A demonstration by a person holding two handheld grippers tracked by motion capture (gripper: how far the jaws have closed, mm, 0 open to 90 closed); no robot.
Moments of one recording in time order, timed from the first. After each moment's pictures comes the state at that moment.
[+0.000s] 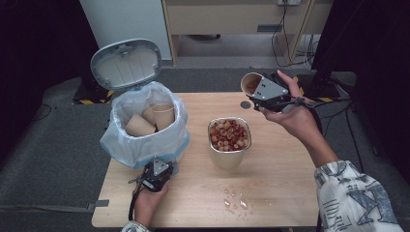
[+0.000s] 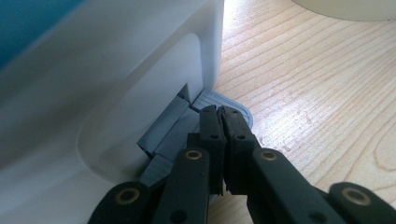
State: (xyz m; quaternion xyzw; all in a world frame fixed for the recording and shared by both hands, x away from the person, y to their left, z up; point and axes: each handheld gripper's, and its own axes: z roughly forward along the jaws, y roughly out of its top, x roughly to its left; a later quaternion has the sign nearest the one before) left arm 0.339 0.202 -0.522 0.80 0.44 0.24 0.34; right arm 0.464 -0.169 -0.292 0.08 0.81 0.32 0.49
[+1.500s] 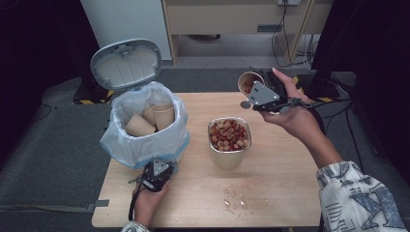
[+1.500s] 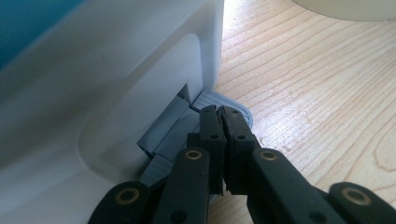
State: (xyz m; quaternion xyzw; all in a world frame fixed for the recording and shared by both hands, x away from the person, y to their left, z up) left arm 0.339 0.202 -0.522 0.80 0.44 0.24 0.34; right arm 0.450 -0.155 -0.279 0.02 0.81 0.26 0.53
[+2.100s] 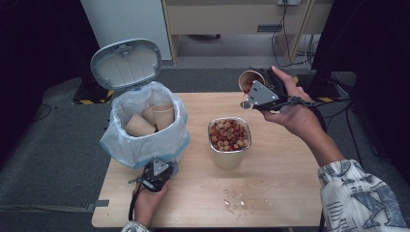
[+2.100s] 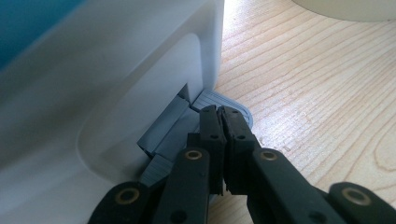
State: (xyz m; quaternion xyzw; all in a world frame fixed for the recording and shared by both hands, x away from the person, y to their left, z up) left arm 0.339 0.202 -0.522 0.80 0.44 0.24 0.34; right arm 0.450 -0.154 -0.274 0.00 0.80 0.24 0.54
